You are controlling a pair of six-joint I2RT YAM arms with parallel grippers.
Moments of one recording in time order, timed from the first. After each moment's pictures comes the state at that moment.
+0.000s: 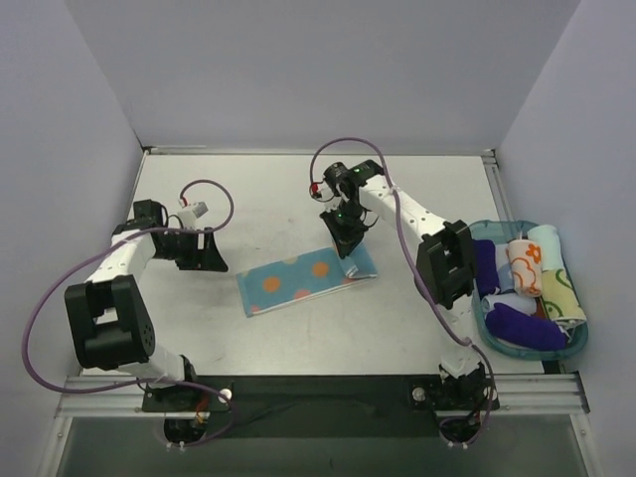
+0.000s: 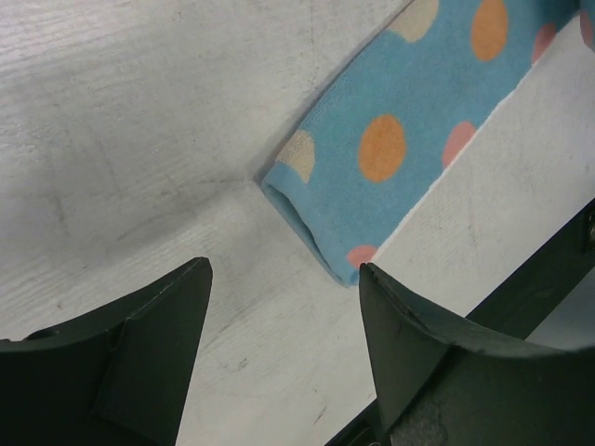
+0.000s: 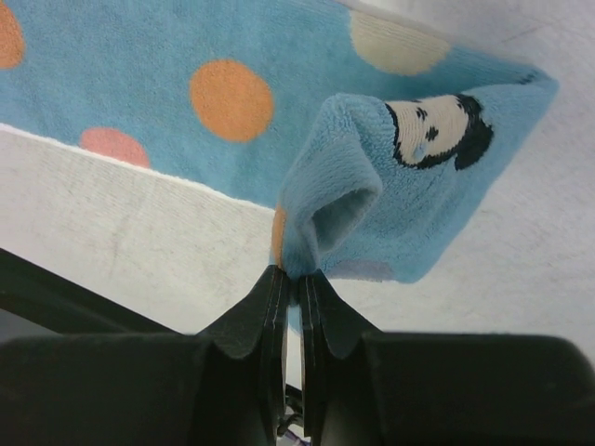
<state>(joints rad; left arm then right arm) 0.19 1.53 1.00 -0.74 0.71 0.26 0.57 2.10 1.90 -1.23 -0.16 0.00</state>
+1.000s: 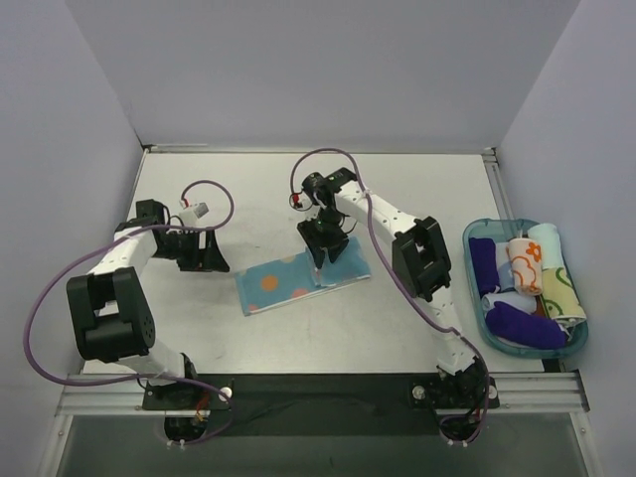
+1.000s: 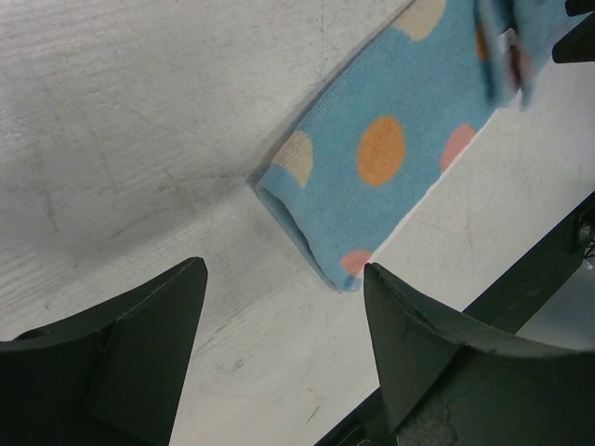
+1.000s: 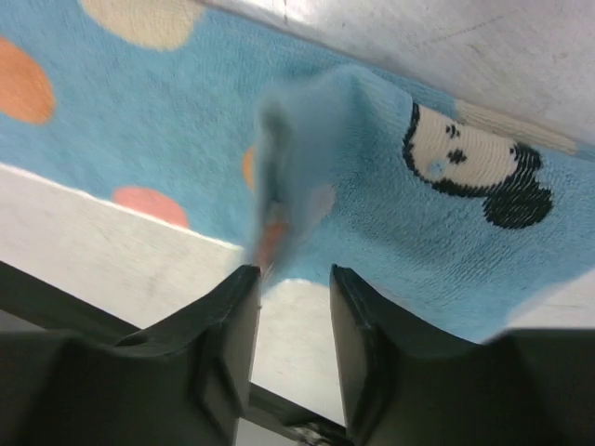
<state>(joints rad) 0.19 1.57 1.00 -0.74 0.71 0.24 0.66 2.31 2.04 -1.23 -0.21 0.06</state>
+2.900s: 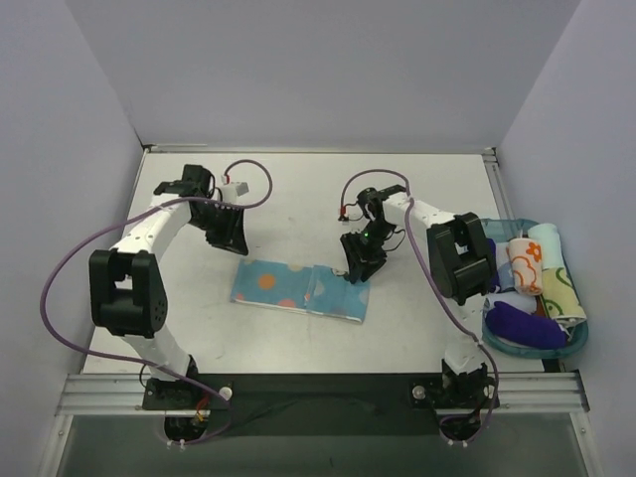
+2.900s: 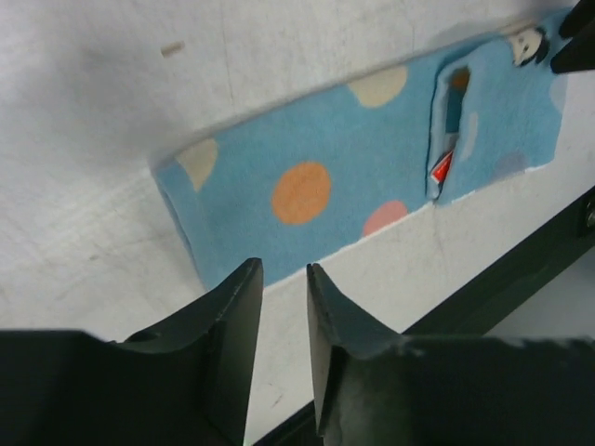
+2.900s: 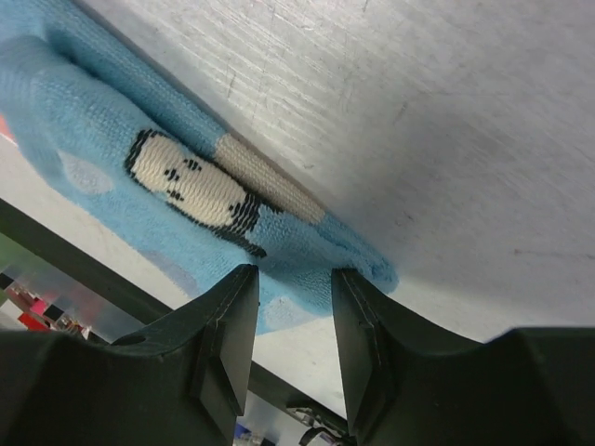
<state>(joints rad) -0.09 1.71 1.37 -0.91 0.53 0.10 0.41 2.06 1.47 -0.99 -0.43 -0.03</state>
